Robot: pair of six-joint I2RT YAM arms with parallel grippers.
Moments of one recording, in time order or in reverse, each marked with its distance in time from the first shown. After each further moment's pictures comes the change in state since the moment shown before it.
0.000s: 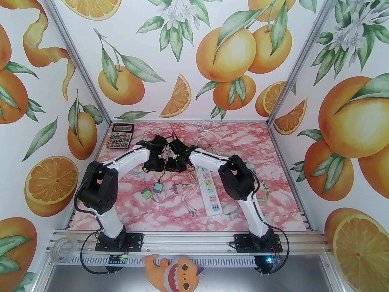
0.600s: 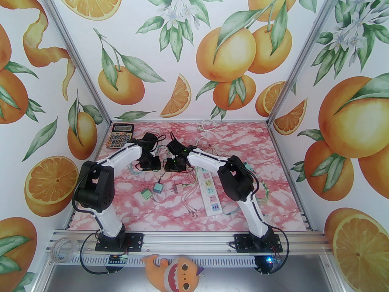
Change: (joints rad) left arm 0.153 -0.010 -0.007 -0.003 0.272 -0.011; right arm 0.024 0.005 0.026 -0.034 0.071 -0.024
